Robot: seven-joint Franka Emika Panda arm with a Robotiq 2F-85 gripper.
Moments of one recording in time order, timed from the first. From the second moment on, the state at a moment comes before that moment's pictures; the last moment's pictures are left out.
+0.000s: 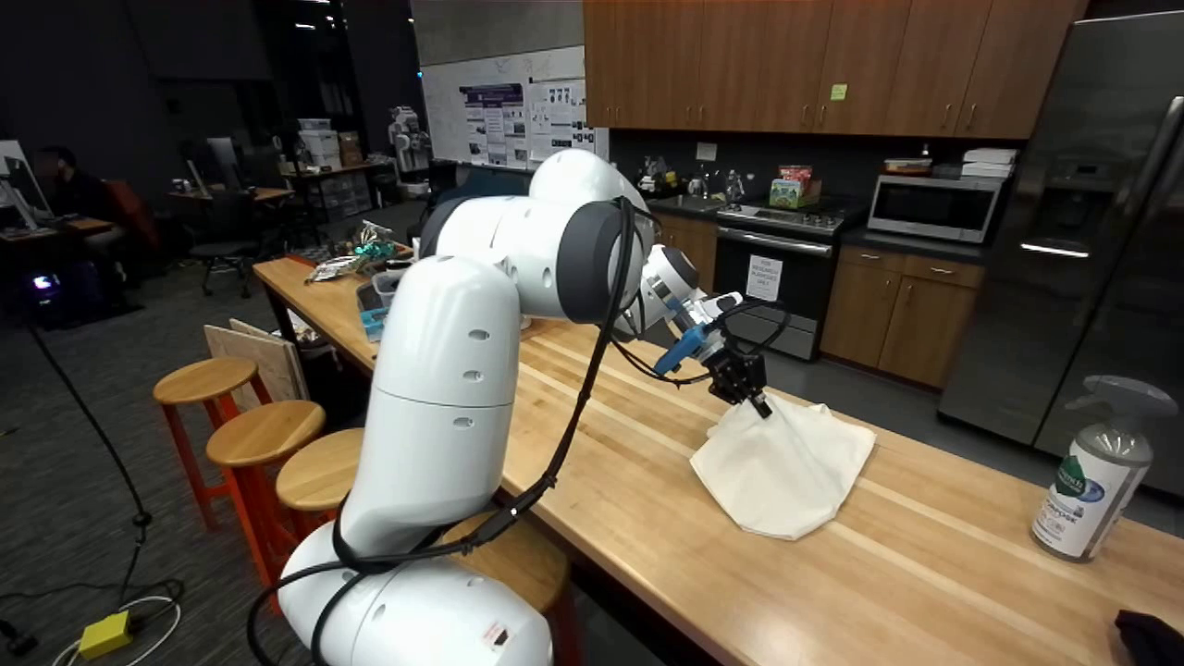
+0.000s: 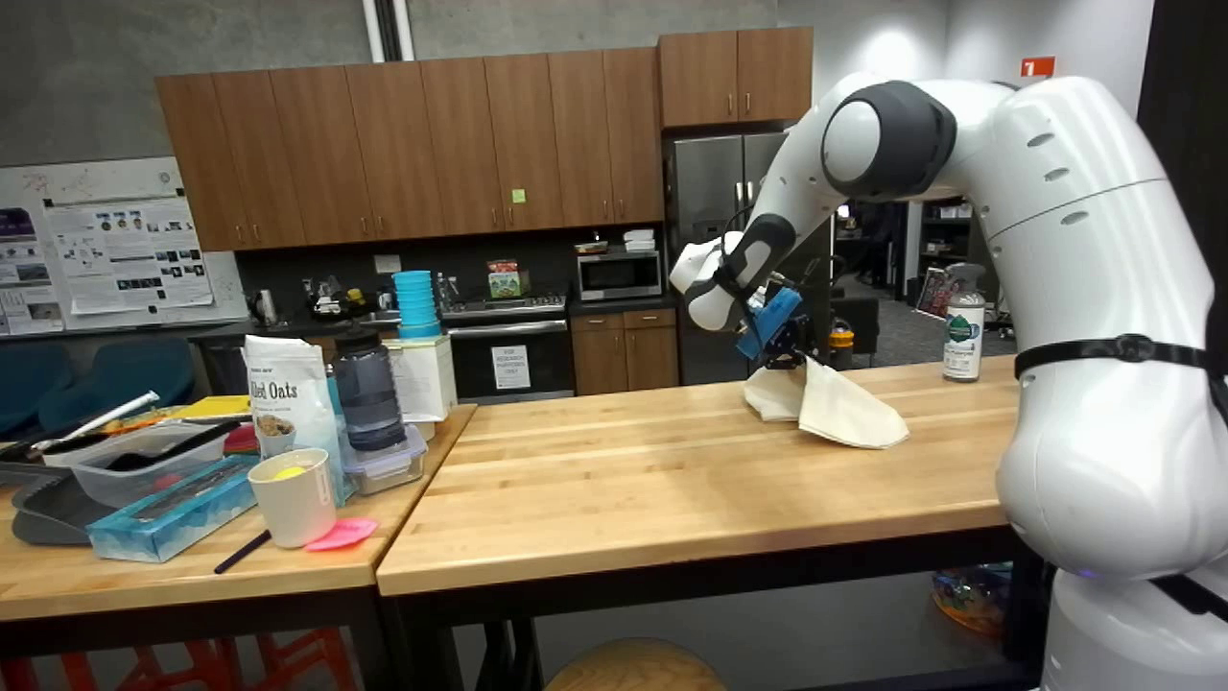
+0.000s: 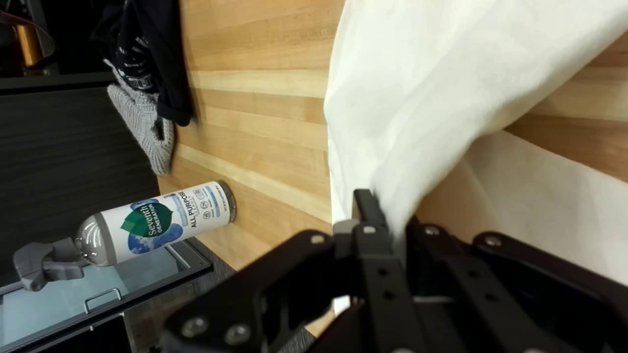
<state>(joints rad) 0.07 0.42 0.01 -1.71 -0.83 1.72 0.68</state>
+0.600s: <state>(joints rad) 0.14 0.46 0.03 -1.66 -0.84 1.75 0.67</state>
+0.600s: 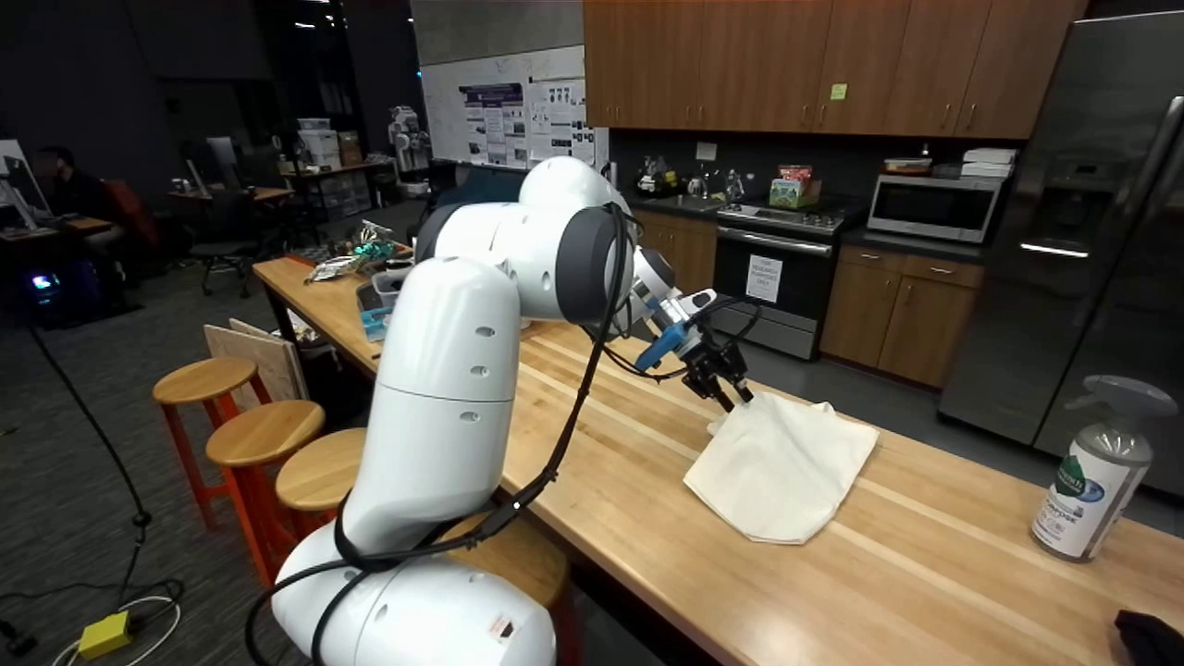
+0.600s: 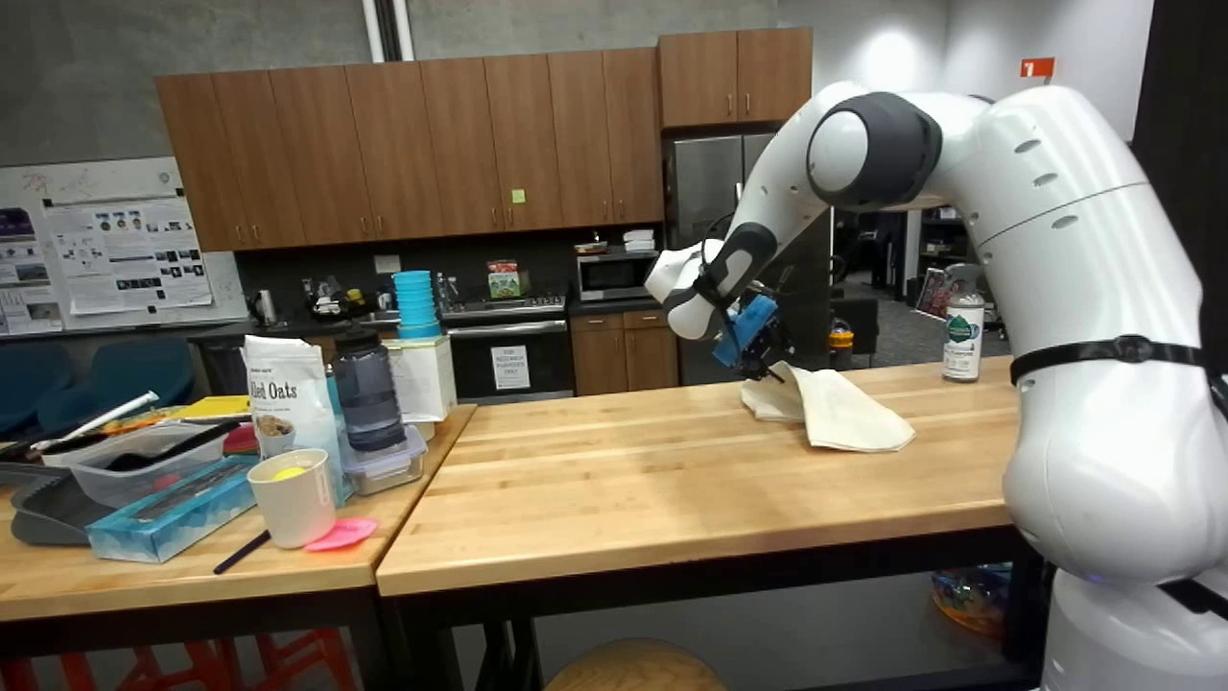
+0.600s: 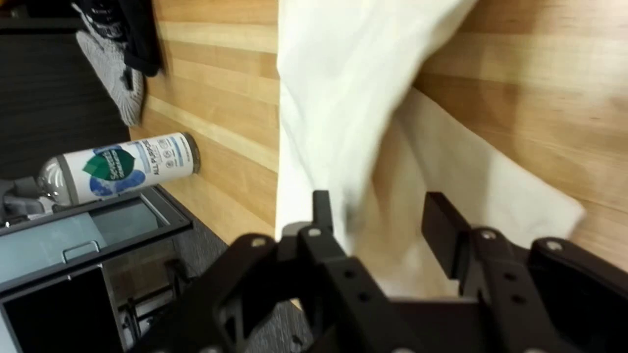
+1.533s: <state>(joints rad) 0.10 0.35 -0.06 -1.78 -0.87 1.82 0.62</state>
